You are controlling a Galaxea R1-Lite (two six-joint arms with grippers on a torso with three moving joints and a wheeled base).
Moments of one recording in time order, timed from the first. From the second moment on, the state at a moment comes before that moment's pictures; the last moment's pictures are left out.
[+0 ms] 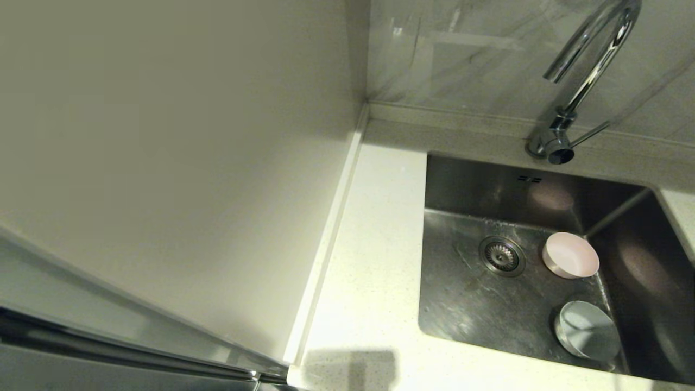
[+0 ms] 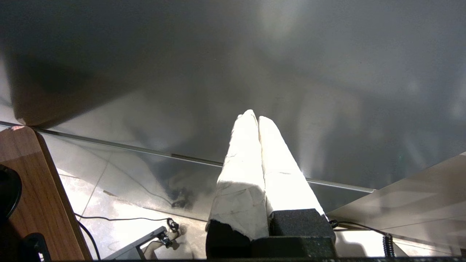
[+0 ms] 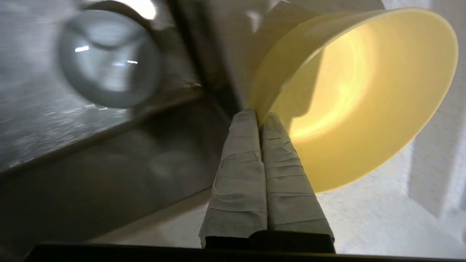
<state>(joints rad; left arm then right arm) 0.00 0.00 0.00 -0.01 0.00 -0.01 -0.78 1.59 -1.07 0.46 0.04 -0.14</state>
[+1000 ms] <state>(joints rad) 0.00 0.00 0.00 -0.01 0.00 -0.01 0.03 1.36 -0.74 0.21 -0.11 -0.11</state>
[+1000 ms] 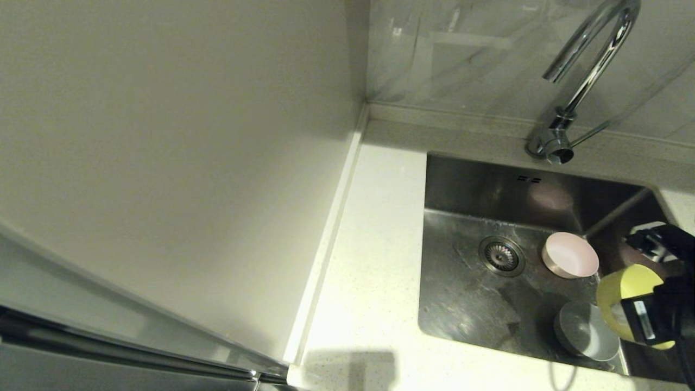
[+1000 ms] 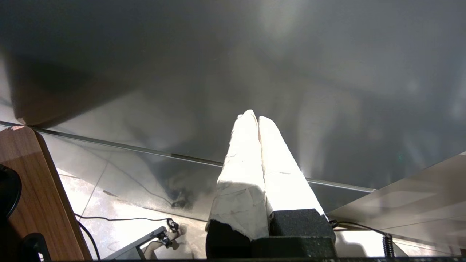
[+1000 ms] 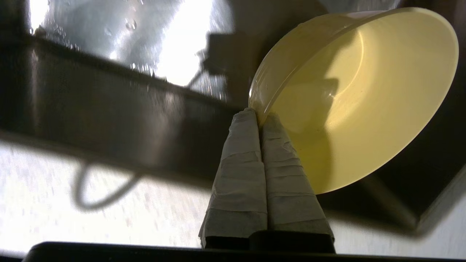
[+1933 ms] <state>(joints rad) 0.00 0.00 0.00 -0.01 0.00 -0.01 0.40 1.86 -0.73 -0.21 -0.40 -0.11</state>
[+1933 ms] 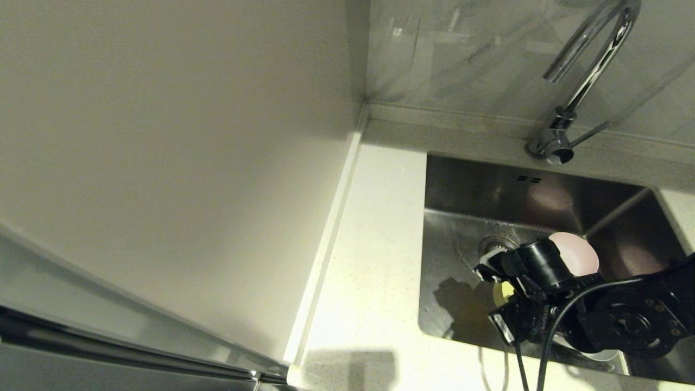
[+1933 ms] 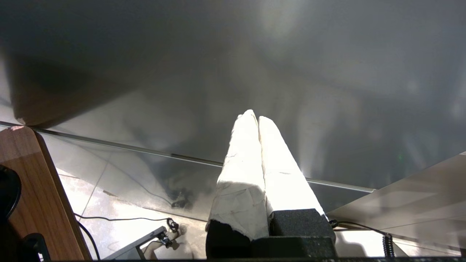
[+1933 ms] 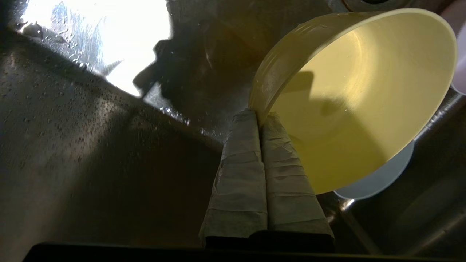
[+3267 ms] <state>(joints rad) 0.00 0.00 0.00 -0.01 0.00 -0.01 0.45 2.16 -0.80 -0.50 -0.56 -0.11</state>
